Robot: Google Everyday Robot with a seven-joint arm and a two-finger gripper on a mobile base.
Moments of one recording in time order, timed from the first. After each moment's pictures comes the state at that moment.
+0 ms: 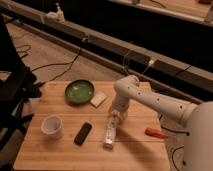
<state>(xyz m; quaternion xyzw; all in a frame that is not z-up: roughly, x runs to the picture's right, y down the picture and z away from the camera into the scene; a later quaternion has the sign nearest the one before) 0.081 0.166 0.871 -0.30 -0.23 -0.38 0.84</state>
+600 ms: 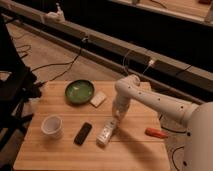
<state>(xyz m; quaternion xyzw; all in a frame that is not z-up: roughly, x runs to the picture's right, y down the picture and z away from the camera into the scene) 0.089 0.158 0.869 -0.29 -0.22 -0.38 0.85</state>
